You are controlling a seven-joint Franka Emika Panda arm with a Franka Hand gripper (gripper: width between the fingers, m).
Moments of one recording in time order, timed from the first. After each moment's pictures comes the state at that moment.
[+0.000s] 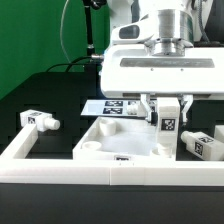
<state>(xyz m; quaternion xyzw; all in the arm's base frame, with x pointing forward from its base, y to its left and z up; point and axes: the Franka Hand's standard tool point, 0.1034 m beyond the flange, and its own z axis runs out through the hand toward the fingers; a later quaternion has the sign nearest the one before) 0.638 0.022 0.079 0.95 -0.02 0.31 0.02</state>
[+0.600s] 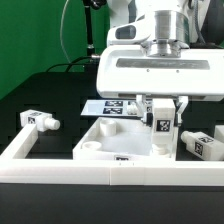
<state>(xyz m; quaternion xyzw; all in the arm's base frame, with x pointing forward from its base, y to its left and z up) 0.634 0.014 0.075 0.95 -0.01 0.30 0.02</state>
